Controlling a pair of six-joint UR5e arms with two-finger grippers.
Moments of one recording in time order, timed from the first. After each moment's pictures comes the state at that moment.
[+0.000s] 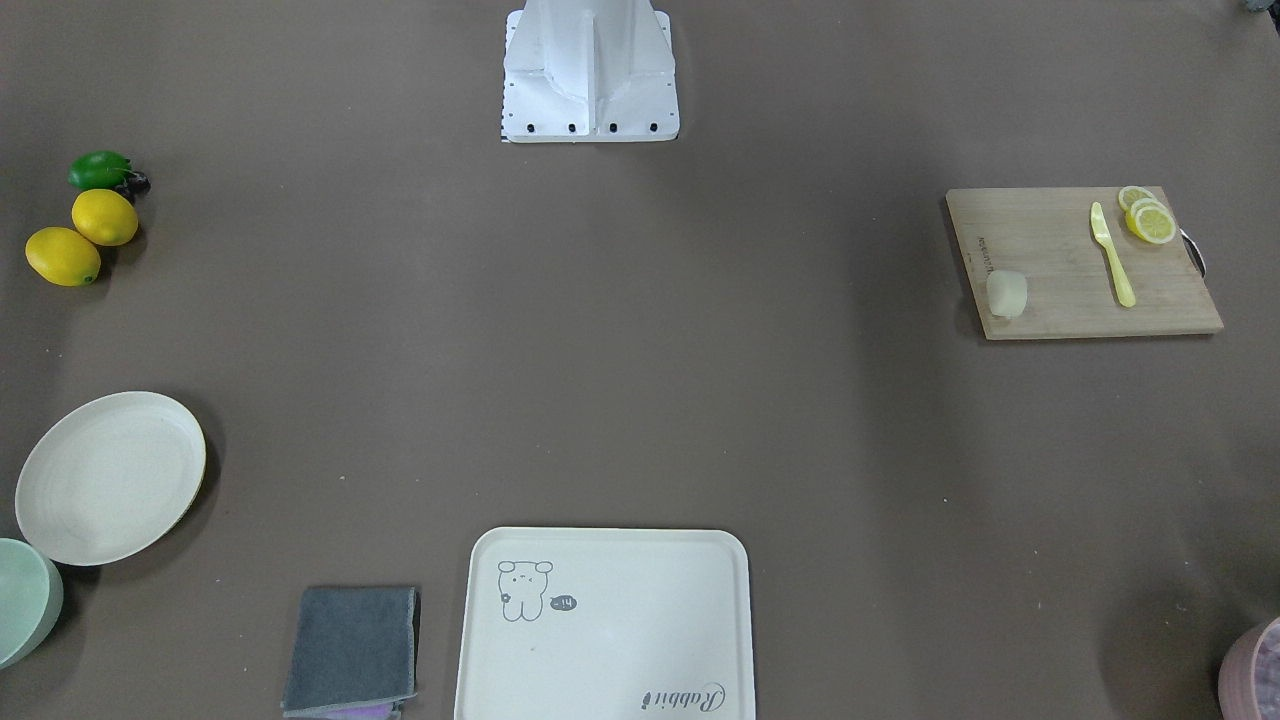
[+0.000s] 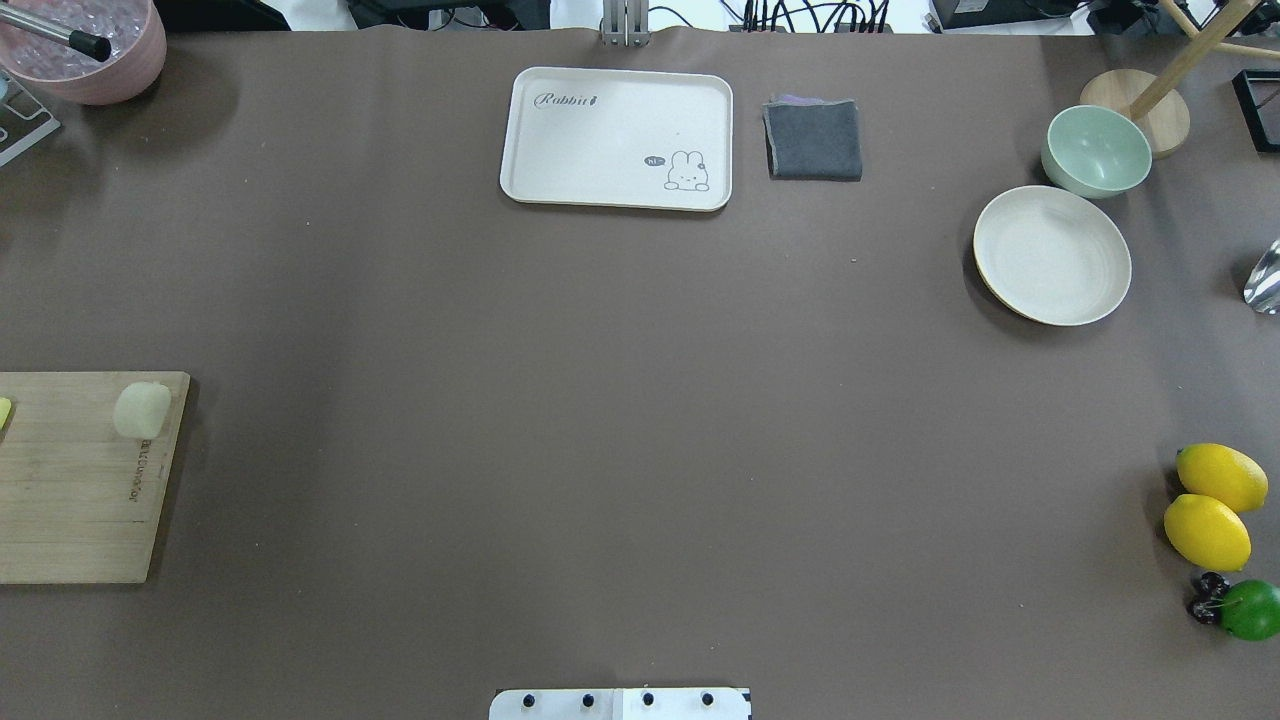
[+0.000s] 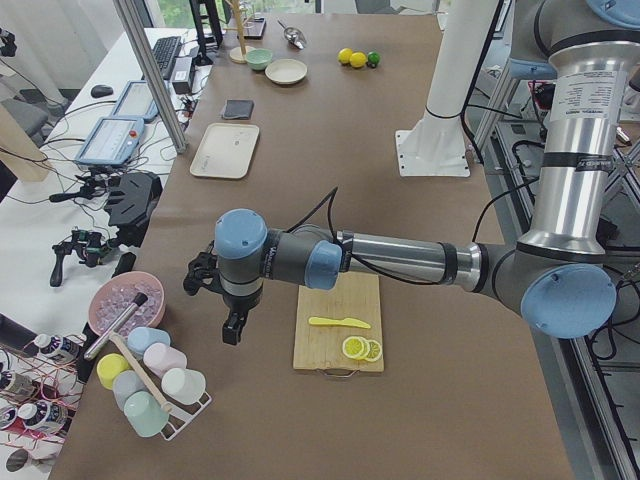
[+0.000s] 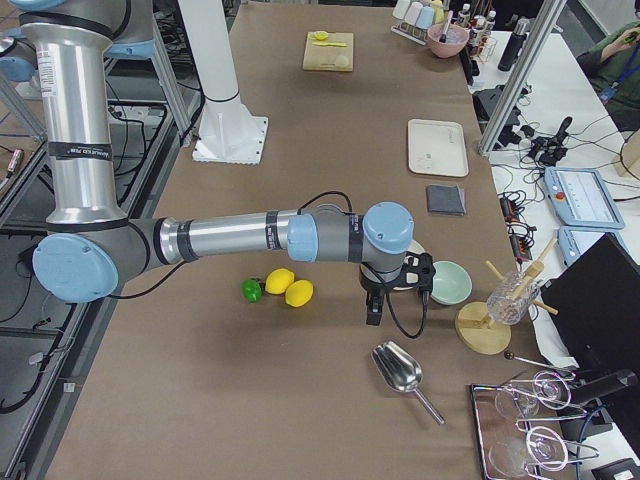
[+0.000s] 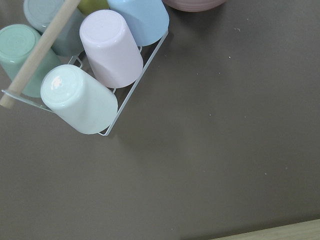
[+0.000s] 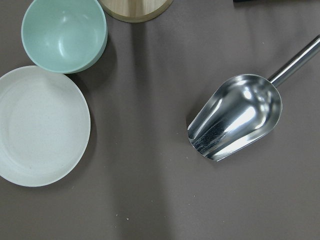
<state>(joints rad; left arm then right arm) -1.61 -1.65 -1.60 -1.67 -2.32 0.08 1.60 -1.53 1.69 -1.68 2.42 0.11</state>
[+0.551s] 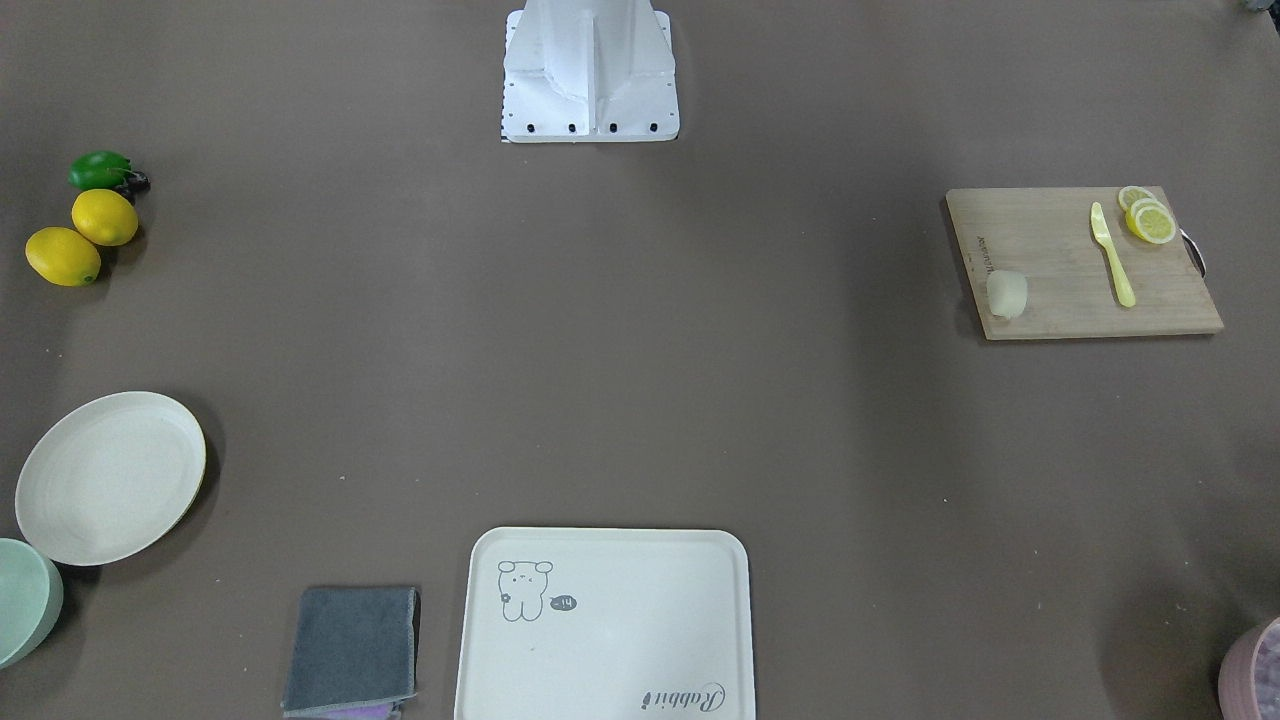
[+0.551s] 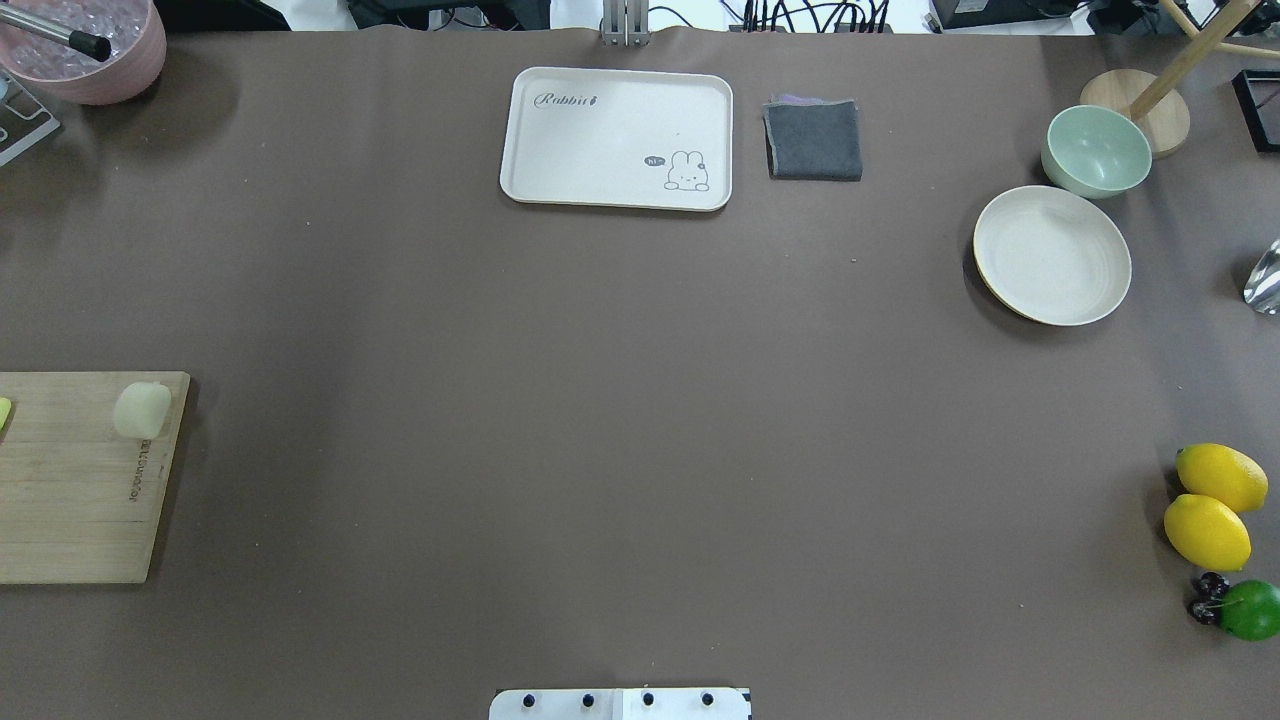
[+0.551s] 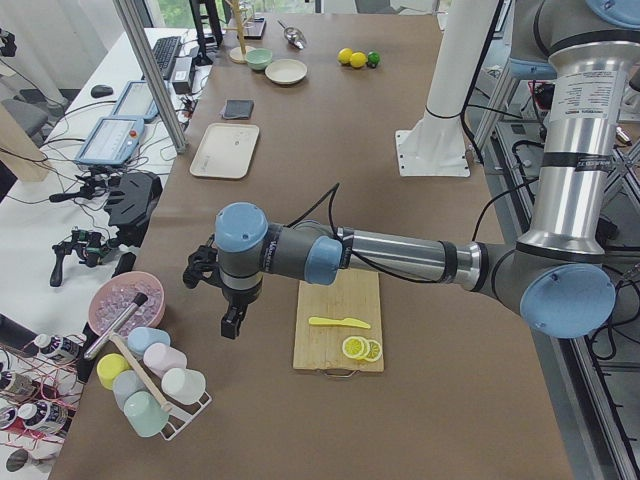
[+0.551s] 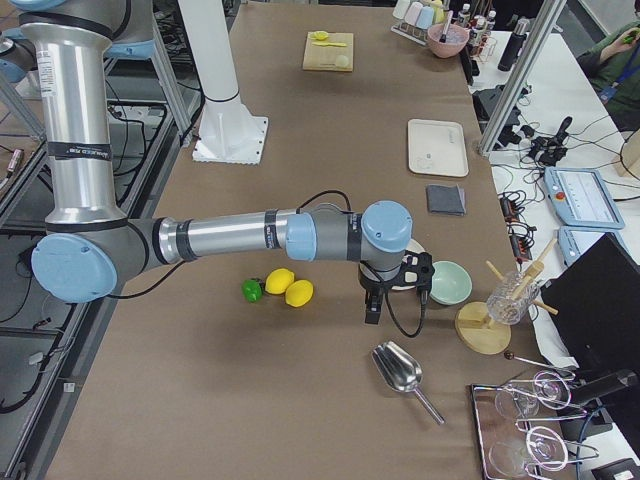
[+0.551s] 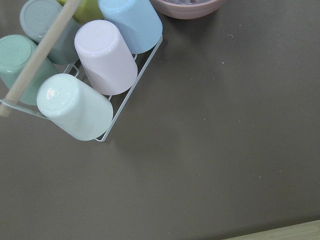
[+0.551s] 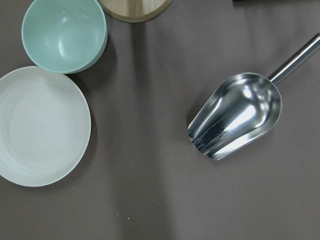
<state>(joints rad) -1.60 -1.65 -1.62 -1.67 -2.32 0.08 1.60 -1.54 1.70 -1.68 2.42 0.11</state>
